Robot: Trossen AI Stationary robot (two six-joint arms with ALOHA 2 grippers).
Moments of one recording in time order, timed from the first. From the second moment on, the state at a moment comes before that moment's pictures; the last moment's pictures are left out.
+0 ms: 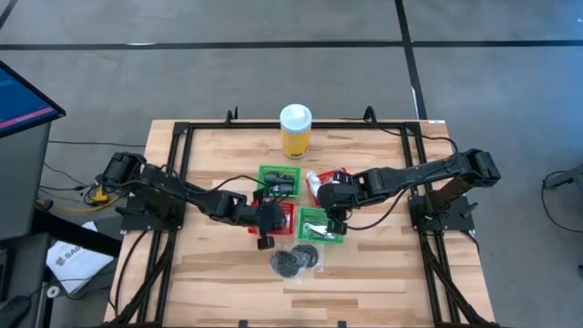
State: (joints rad) left arm -0.24 1.60 0.97 -0.27 -0.31 -0.24; right arm 0.16 1.56 1.26 -0.84 0.18 0.24
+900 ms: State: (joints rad) left arm -0.20 1.59 0.97 -0.24 -0.26 -0.22; right arm 0.16 1.56 1.26 -0.82 0.18 0.24
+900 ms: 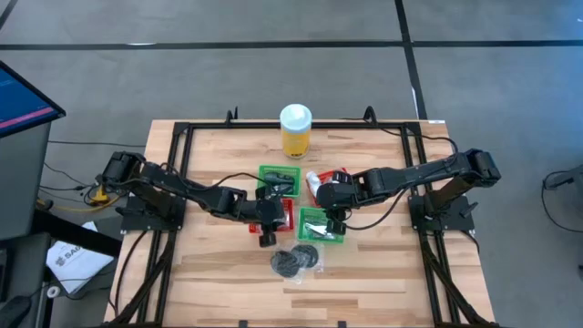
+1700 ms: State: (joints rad) left arm -0.20 1.51 0.97 -0.23 -0.30 -0.17; right arm 0.16 1.56 1.25 -0.77 0.18 0.23
